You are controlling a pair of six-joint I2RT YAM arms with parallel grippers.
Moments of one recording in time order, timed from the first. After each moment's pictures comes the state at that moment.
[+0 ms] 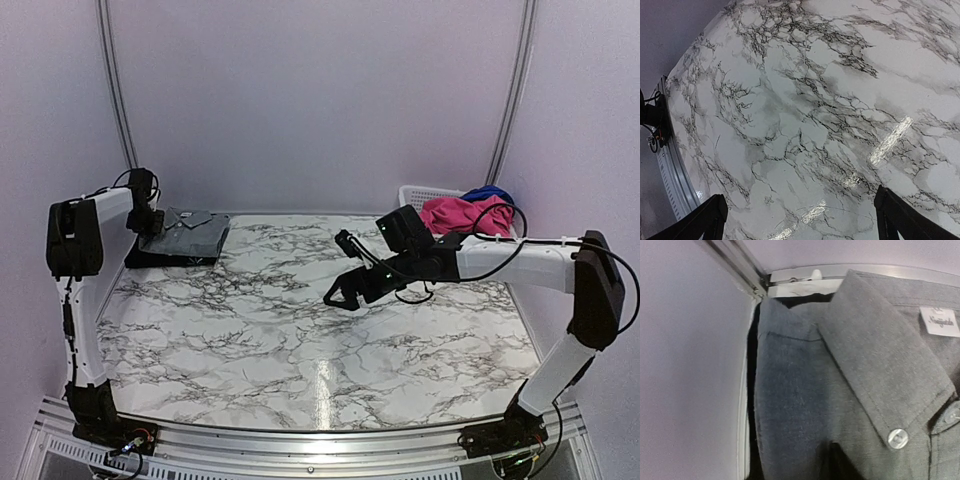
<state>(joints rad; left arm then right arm) 0.08 2.30 1.91 -0.55 -0.20 0.14 0.73 1.63 1.14 -0.32 -0.38 0.18</state>
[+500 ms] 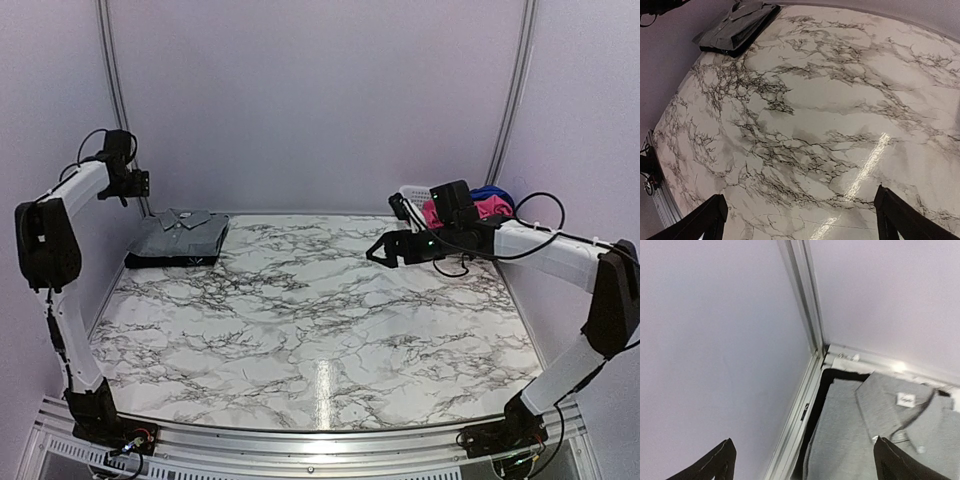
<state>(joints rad) 0.09 2.06 1.91 -0.58 -0.37 -0.01 0.47 1.53 1.14 -0.32 -0.41 0.17</state>
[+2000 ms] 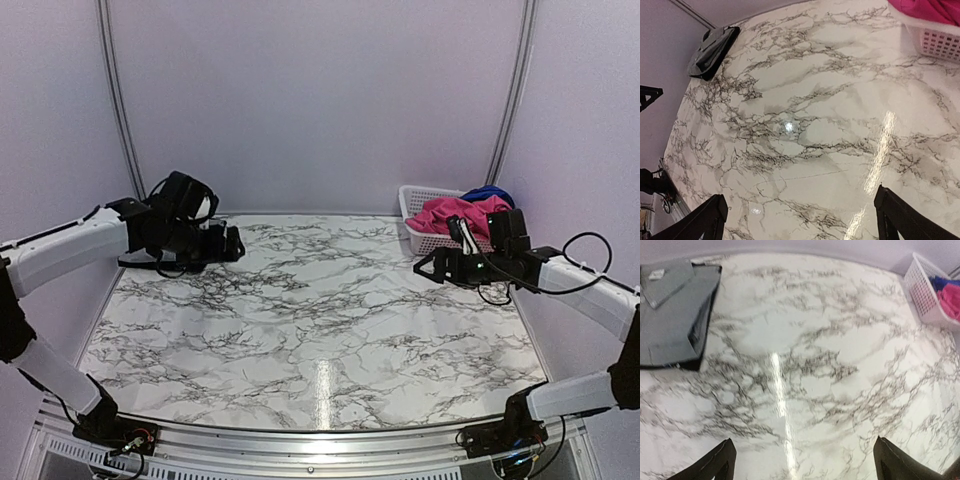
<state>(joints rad) -0.53 1.49 1.29 -0.61 -0.07 -0.46 0.21 1.20 0.85 -0.33 -0.52 0.28</state>
